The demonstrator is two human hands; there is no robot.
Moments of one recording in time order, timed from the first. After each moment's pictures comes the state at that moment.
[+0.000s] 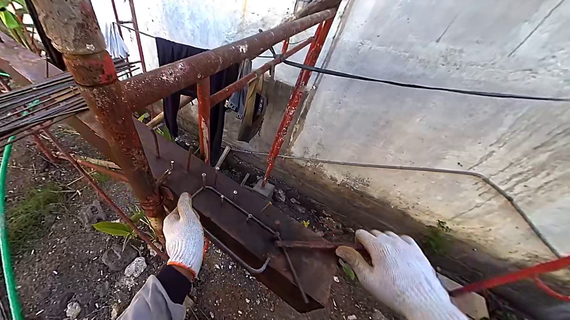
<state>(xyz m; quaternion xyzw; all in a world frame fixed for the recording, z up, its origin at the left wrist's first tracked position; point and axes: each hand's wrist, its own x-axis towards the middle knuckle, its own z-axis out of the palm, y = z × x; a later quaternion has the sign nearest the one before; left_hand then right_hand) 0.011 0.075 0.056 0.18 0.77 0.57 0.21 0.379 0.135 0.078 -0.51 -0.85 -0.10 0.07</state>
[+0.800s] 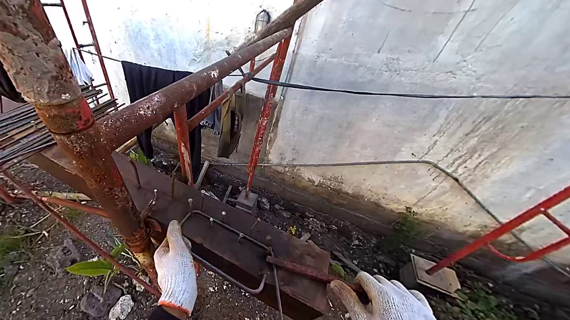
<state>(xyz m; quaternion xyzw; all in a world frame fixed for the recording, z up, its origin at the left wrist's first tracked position) 0.004 0.075 0.050 0.18 0.69 0.64 0.27 0.362 0.048 0.057 -0.66 -0.73 -0.09 0.12</state>
